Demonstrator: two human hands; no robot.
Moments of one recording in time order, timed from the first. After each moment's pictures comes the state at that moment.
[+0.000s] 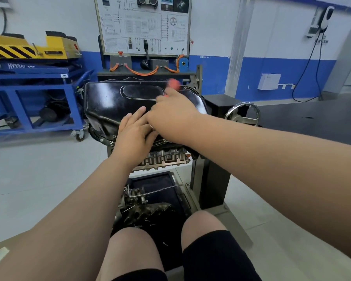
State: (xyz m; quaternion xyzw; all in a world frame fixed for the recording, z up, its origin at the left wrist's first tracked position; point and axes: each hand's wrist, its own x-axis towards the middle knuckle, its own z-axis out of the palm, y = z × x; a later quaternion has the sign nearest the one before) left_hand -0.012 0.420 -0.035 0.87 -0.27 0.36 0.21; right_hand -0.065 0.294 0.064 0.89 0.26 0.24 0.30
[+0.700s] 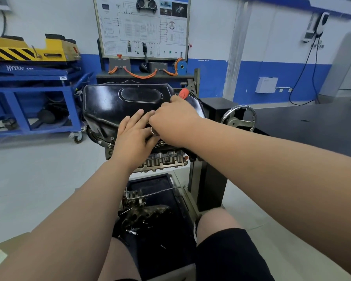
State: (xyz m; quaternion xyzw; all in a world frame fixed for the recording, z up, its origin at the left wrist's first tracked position) left_hand -0.013 0.416 -0.039 0.89 -0.25 0.34 0.18; right_hand -0.076 0.291 0.063 0.90 0.23 0.21 0.30
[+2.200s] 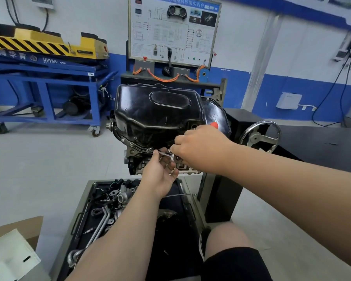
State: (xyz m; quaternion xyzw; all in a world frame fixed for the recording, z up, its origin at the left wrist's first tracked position) left_hand -0.031 0.392 -0.085 0.35 0.09 -0.08 0.93; right_hand -0.086 0.285 0.039 0.85 0.38 0.18 0.32
